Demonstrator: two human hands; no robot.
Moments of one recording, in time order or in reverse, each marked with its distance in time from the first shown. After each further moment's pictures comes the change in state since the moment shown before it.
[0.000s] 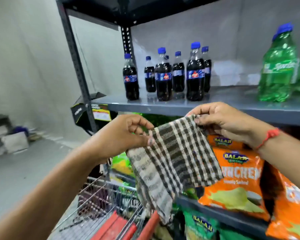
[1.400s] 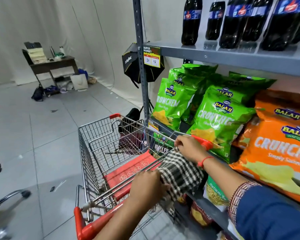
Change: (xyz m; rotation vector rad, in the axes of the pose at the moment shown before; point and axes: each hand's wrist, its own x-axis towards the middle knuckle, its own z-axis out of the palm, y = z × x) left_hand -0.145 -0.174 0.153 0.793 0.004 -0.604; right_hand 0.035 0.210 0.165 -0.763 -0.199 0.093
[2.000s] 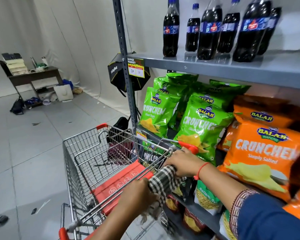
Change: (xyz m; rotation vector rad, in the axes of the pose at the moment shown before) left_hand 0.005 0.002 -0.015 -0.126 -0.135 -0.068; right_hand -0.034 0.001 -0.018 -0.565 -0.386 -0.244
